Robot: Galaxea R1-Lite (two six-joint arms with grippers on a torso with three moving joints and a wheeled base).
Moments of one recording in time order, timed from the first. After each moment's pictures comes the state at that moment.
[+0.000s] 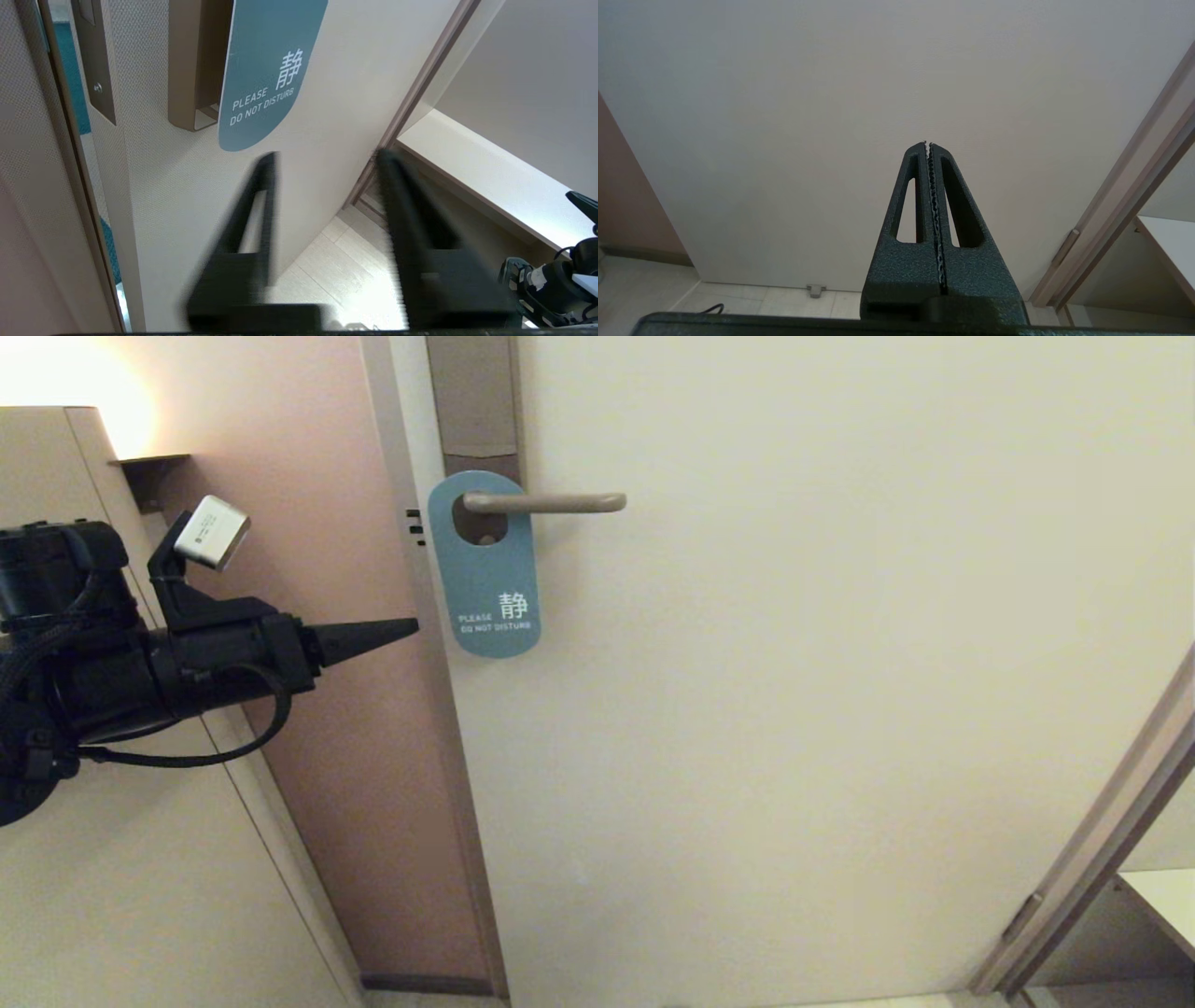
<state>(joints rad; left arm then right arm) -0.03 1.63 -0.90 -0.63 -0.90 -0.23 0.00 0.00 0.00 0.00 0.02 -0.04</state>
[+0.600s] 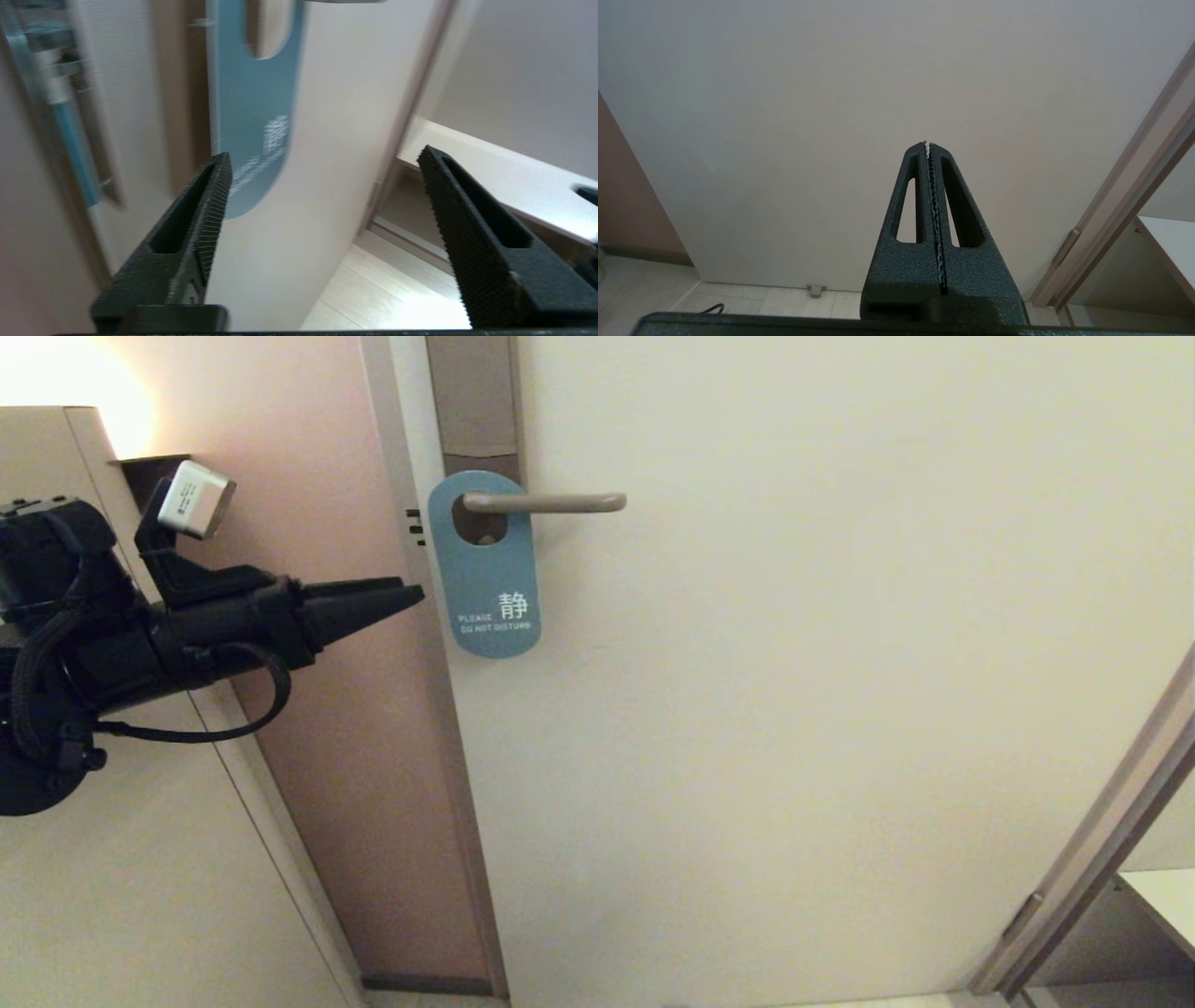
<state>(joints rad) -0.03 1.69 -0.93 -0.84 -0.99 -0.24 0.00 0.00 0.00 0.00 0.02 -0.04</state>
